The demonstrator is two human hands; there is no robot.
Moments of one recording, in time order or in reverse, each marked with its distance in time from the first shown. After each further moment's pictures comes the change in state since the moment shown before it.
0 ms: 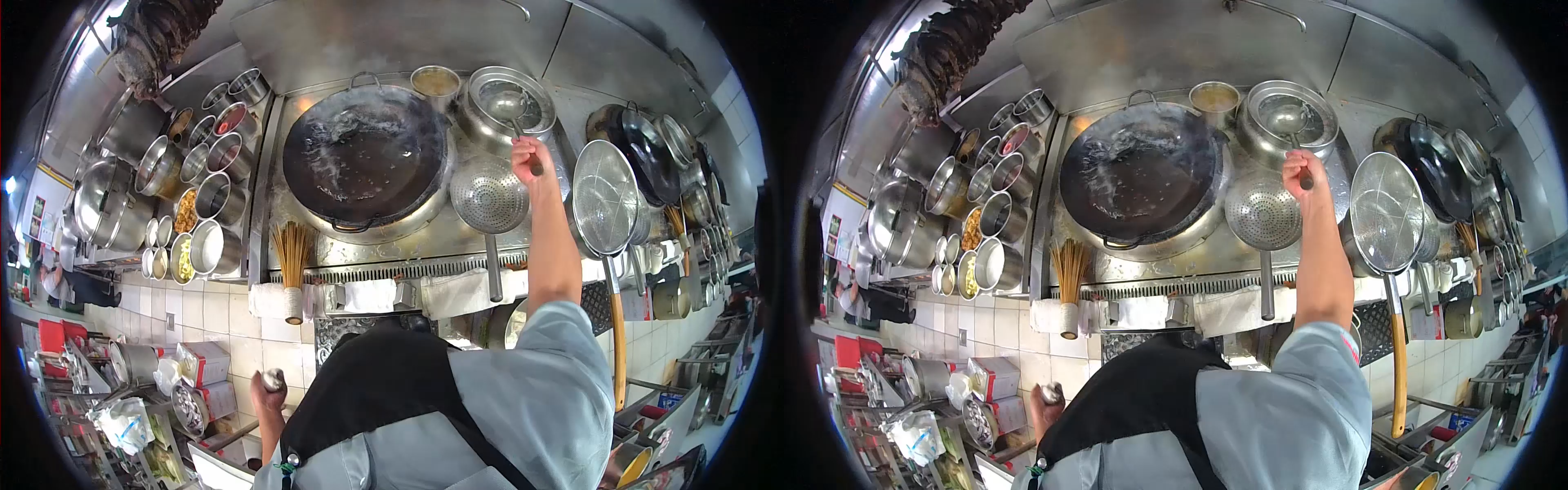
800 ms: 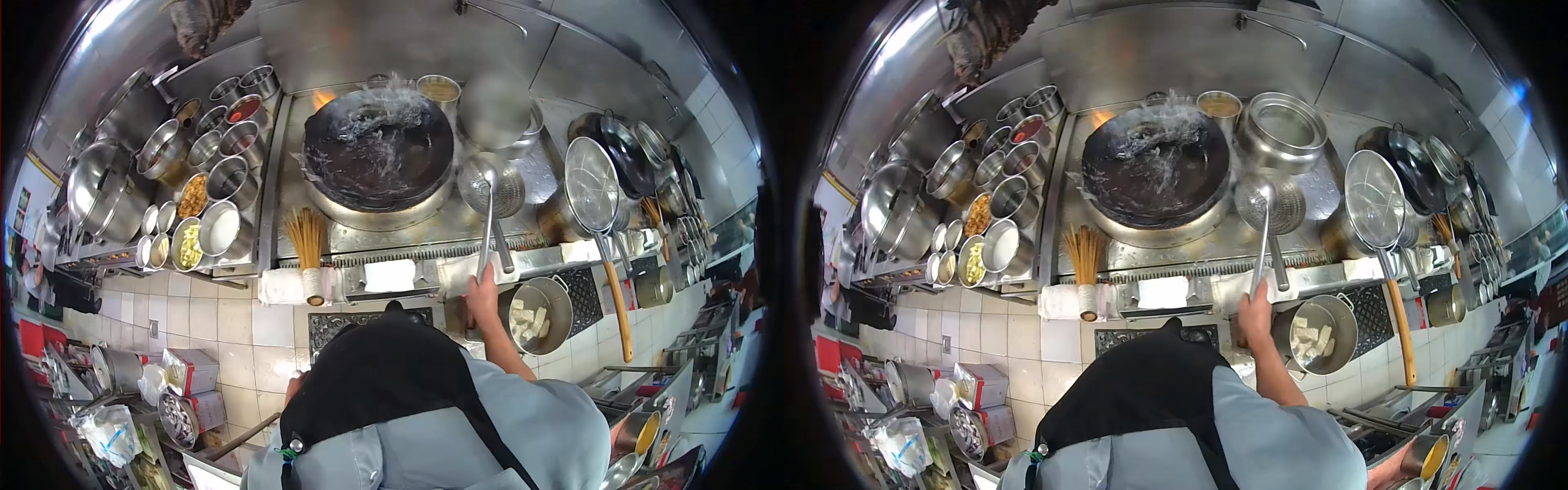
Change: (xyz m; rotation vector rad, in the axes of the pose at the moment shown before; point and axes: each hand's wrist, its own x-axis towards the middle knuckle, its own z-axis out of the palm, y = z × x) left_hand 0.159 -0.030 -0.106 2.019 -0.522 0.535; right_hand -0.238 0.343 -0.106 -1.744 0.660 -0.531
